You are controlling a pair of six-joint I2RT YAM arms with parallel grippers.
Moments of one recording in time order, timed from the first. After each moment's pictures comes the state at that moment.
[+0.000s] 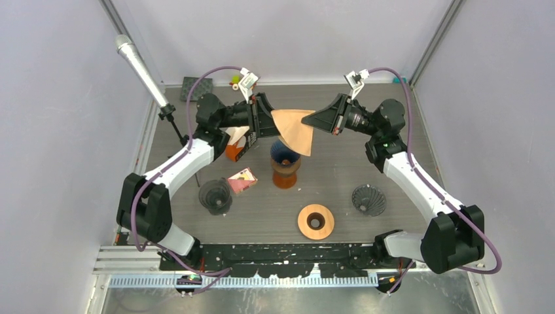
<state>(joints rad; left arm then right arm) -0.43 1.52 1.12 0.80 1.16 -1.00 0.28 1.26 0.96 0.59 -0.98 0.99</state>
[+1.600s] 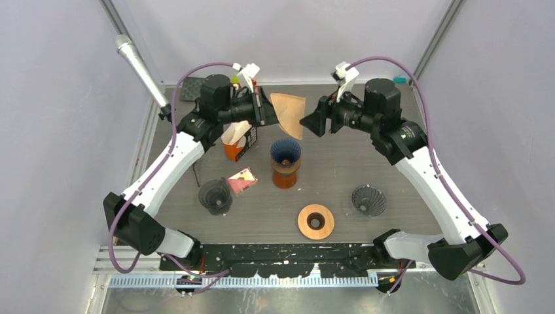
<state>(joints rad) -0.48 1.41 1.40 -0.23 0.66 -0.64 0.43 1.22 1.41 -0.43 -0.45 0.17</state>
